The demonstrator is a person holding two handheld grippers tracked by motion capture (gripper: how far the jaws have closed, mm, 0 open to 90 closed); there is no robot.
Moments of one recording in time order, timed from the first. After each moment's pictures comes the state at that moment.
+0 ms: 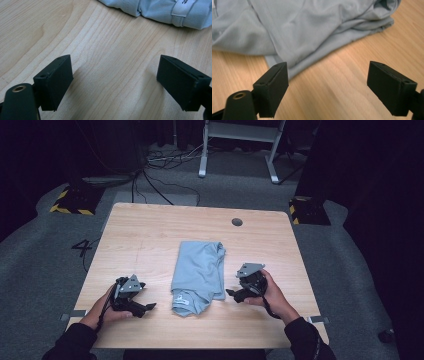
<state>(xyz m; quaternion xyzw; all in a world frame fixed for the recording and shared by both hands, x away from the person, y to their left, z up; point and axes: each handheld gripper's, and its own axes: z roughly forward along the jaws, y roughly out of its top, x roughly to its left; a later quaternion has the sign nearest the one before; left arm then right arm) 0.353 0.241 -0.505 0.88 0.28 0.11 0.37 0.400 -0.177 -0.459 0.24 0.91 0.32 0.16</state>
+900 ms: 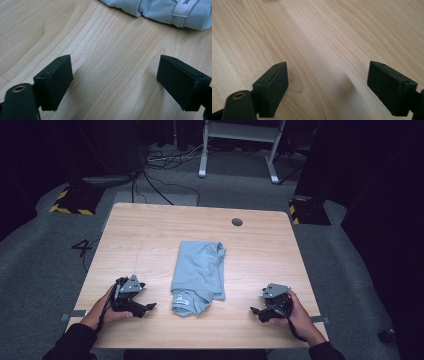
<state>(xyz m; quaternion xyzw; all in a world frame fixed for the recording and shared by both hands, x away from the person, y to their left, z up) 0.352 0.241 -0.505 0.88 0.29 0.12 0.37 0.352 -0.254 -0.485 0.27 0.91 0.28 0.18</state>
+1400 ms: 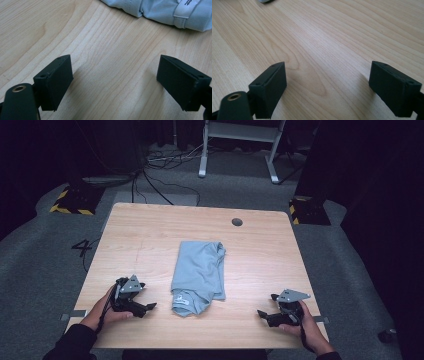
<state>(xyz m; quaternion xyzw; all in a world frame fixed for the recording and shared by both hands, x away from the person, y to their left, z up) 0.351 0.239 -0.505 0.87 0.30 0.12 0.37 0.336 -0.292 -0.503 0.34 0.85 0.36 0.15</state>
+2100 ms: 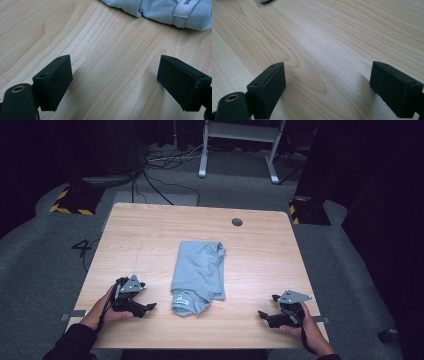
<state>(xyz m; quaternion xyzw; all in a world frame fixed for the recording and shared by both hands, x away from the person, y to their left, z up) 0.352 0.240 -0.505 0.88 0.29 0.12 0.37 0.333 -0.294 -0.504 0.35 0.85 0.37 0.15</state>
